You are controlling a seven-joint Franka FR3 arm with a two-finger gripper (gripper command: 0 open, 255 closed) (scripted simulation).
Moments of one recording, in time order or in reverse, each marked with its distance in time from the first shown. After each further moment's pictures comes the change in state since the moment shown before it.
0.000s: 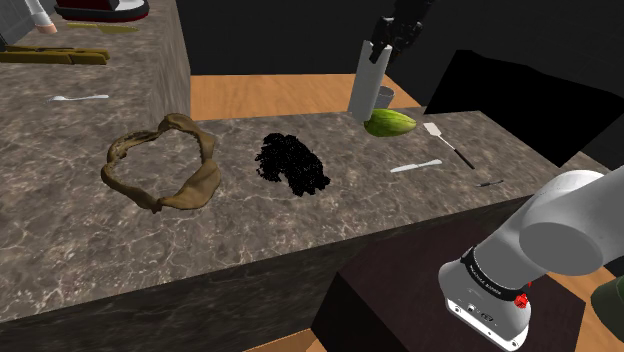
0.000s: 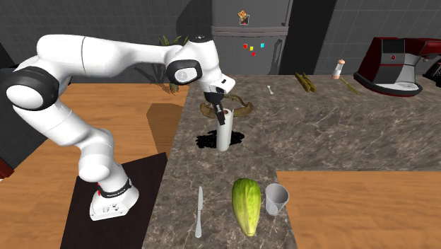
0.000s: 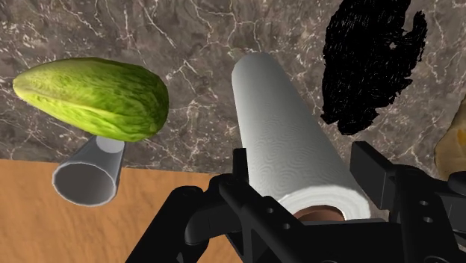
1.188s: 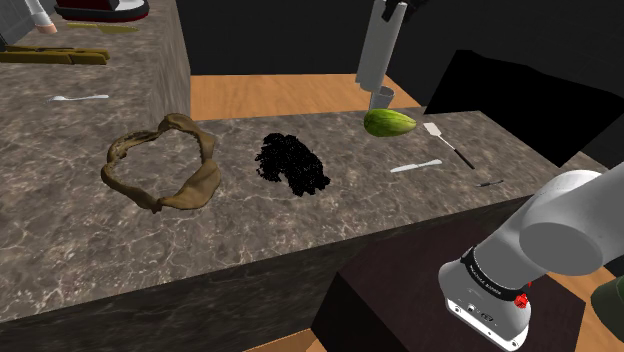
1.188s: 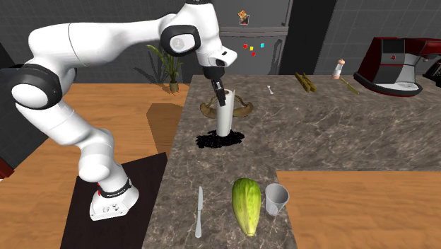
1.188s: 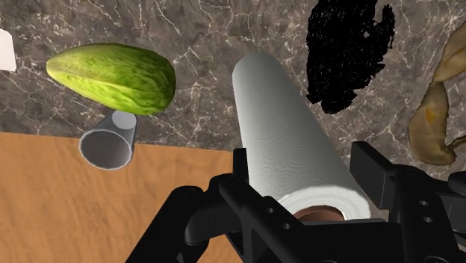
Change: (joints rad) arm 0.002 0.033 -0.001 0.276 0.001 -0.243 0.009
